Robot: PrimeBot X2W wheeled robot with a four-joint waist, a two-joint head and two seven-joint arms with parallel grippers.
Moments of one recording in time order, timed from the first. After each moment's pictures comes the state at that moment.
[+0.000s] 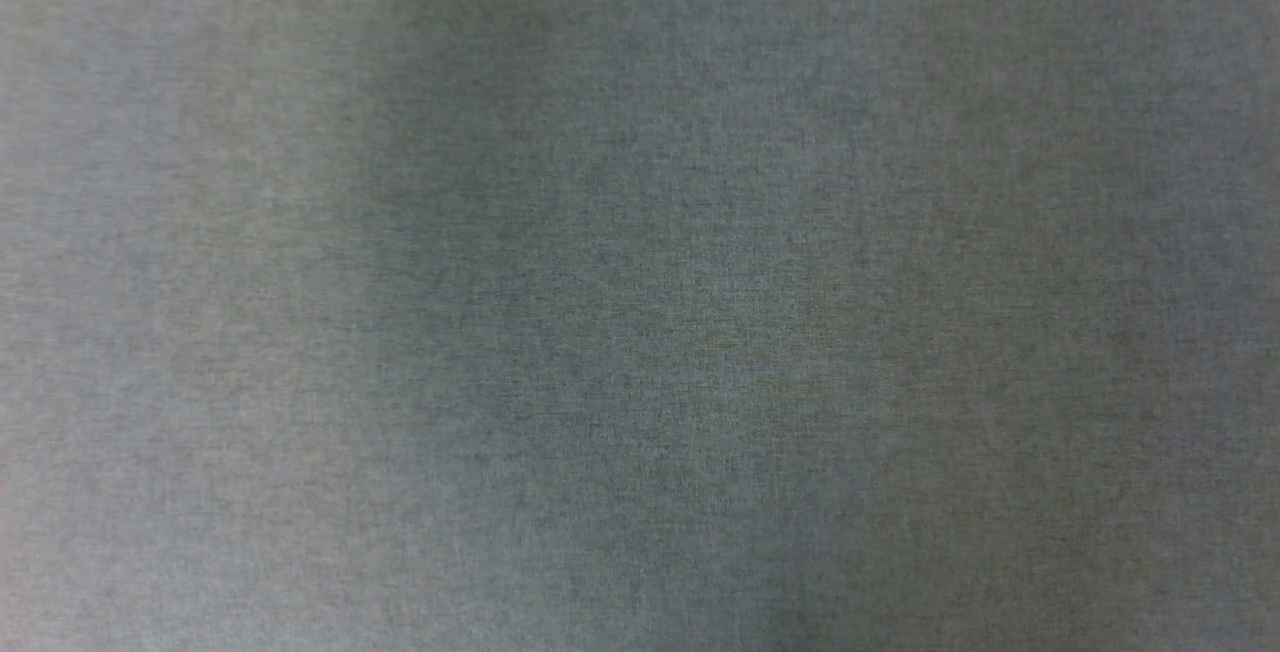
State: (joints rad) left arm -1.76 0.54 -0.87 0.69 -0.51 0.10 -0.25; right arm -1.79 -0.62 0.97 0.47 0.75 0.13 0.05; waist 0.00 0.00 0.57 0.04
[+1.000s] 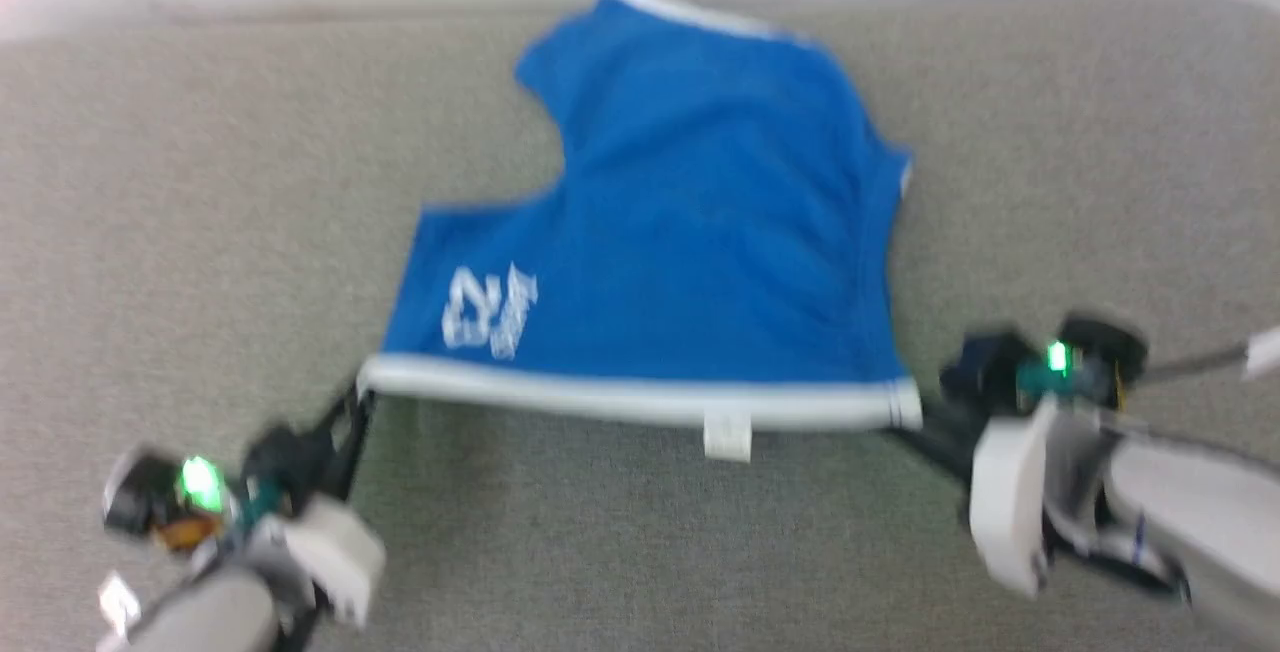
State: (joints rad) left arm -0.33 0.66 -0.72 0.28 -0.51 0.22 -0.26; right arm -0.80 -0.74 1.28 0.19 0.83 0.13 -0.05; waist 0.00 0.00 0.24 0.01
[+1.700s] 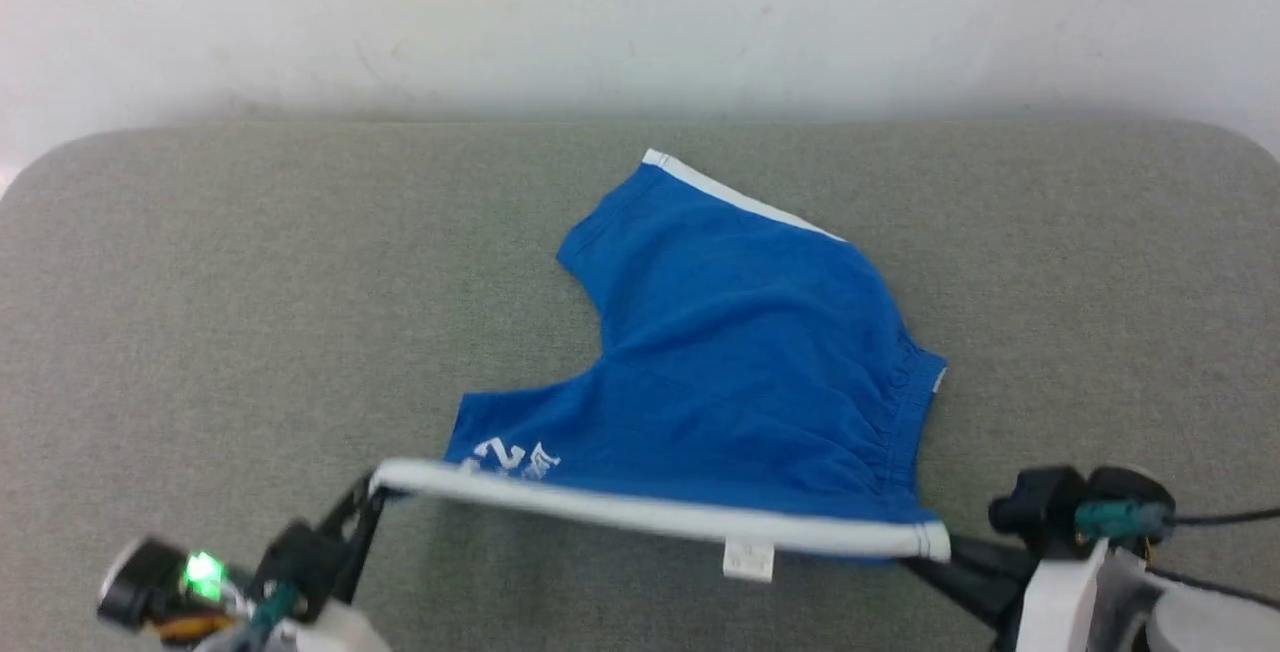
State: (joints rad) left arm -0.11 0.79 -0.77 -0.01 -0.48 0.35 -0.14; right arm -0.45 -0.83 1.13 0.01 0.83 0.13 -0.08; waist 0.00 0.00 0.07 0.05
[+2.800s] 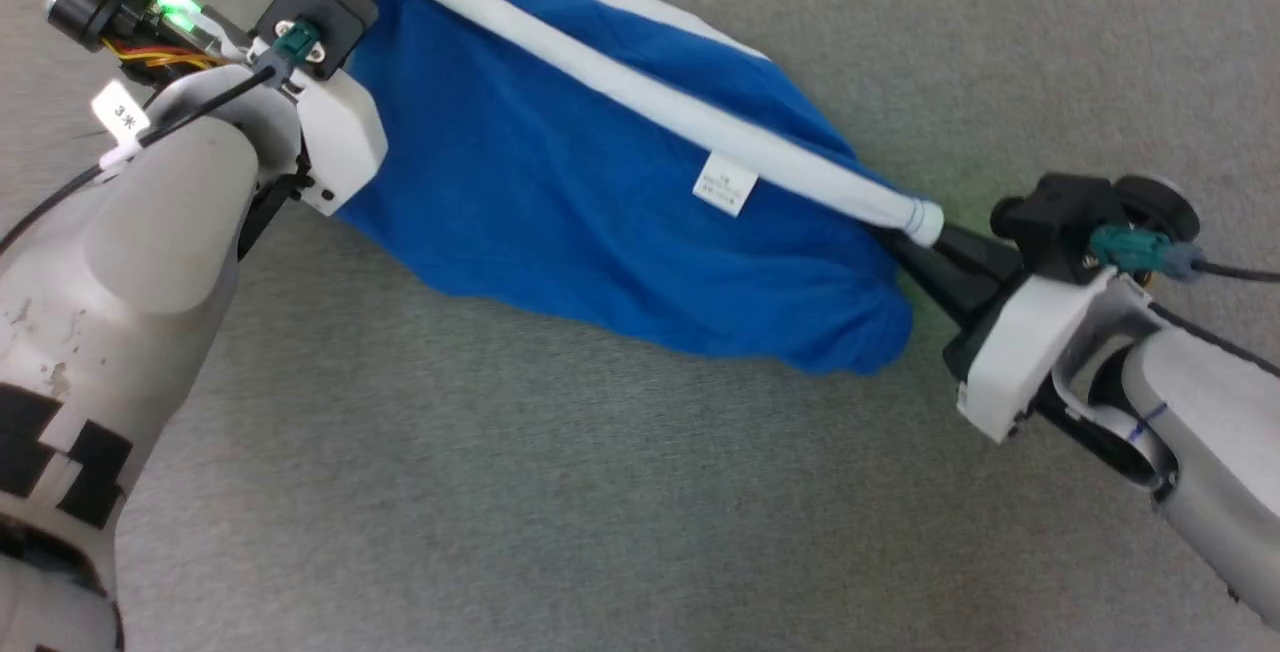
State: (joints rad) left arm -1.13 0.48 -0.86 0.80 -0.27 -0.06 -0.17; right arm -0.67 -0.60 0.79 0.15 0.66 0.13 -0.02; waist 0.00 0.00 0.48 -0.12
